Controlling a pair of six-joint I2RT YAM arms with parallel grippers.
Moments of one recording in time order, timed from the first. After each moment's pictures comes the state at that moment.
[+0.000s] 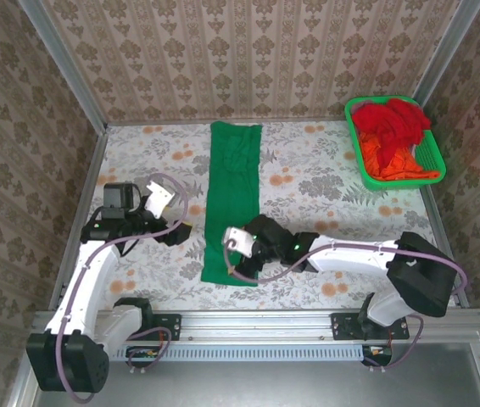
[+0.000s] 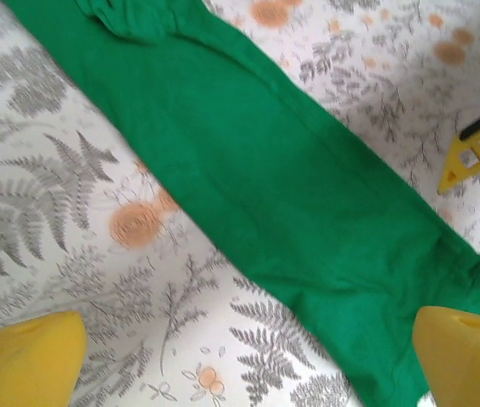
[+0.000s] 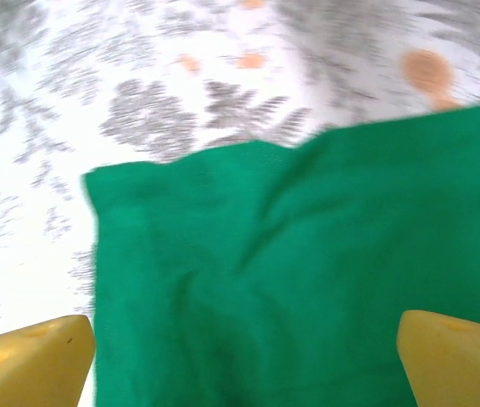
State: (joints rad) left arm -0.09 0.95 0.77 -0.72 0.61 0.47; right arm 1.00 1.51 0.79 -0.04 -0.11 -0.31
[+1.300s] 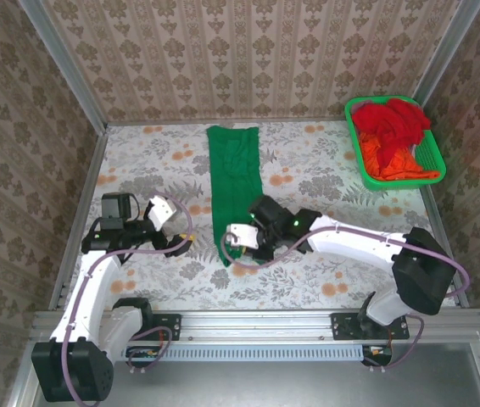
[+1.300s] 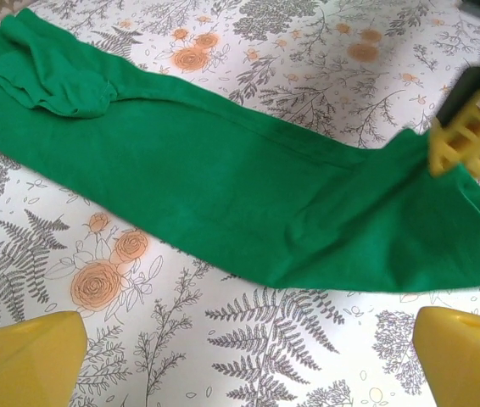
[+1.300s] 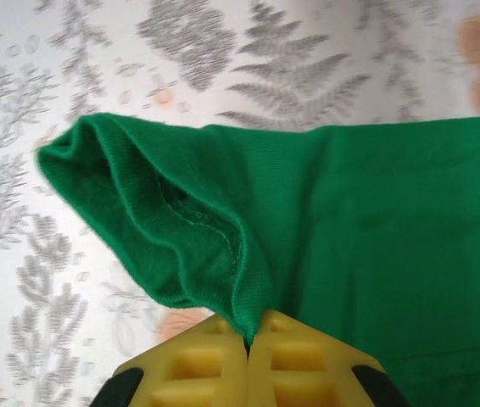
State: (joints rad) left arm -0.05 0.88 0.67 -0.64 0.82 0.70; right arm 0.86 1.52 1.04 -0.49 -0.23 -0.62
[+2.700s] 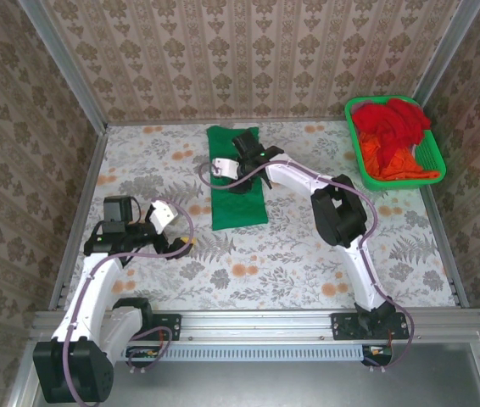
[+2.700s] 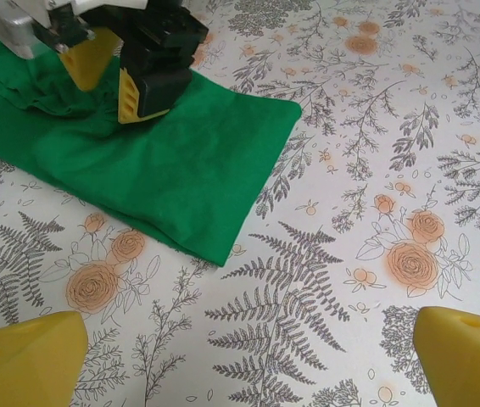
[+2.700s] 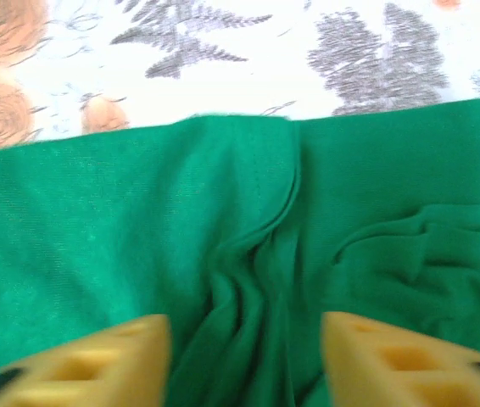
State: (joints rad) left arm -0.05 0.87 0.62 -0.59 0.83 0.72; right arm 0.57 2.30 1.91 -0.55 -0.16 -0.86
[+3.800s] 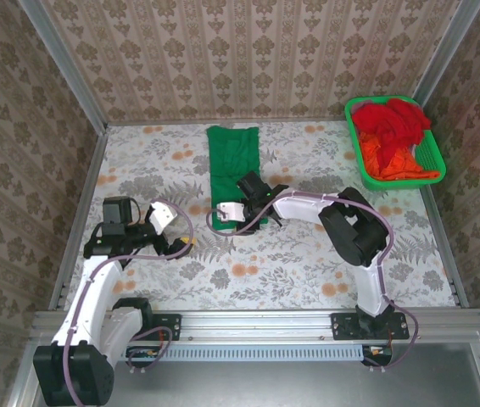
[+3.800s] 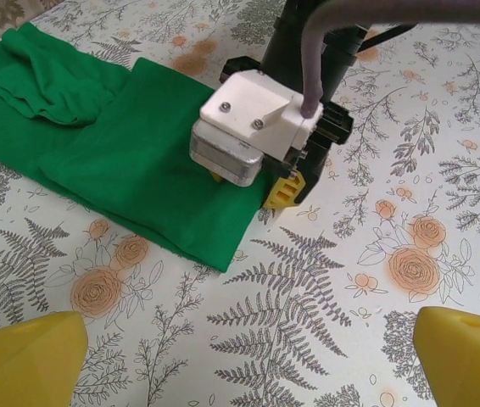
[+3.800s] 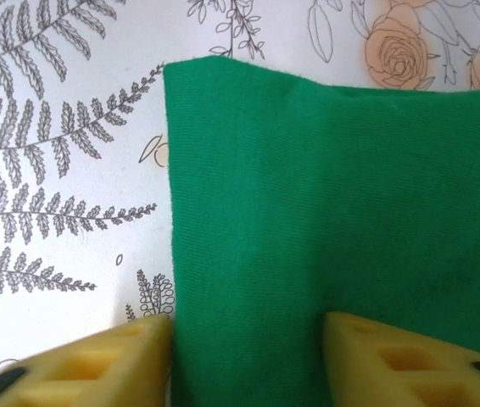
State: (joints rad) left arm -0.05 0.85 0.60 -0.58 0.83 0.71; right arm 0.70 2.03 1.32 -0.33 -0.24 -0.89
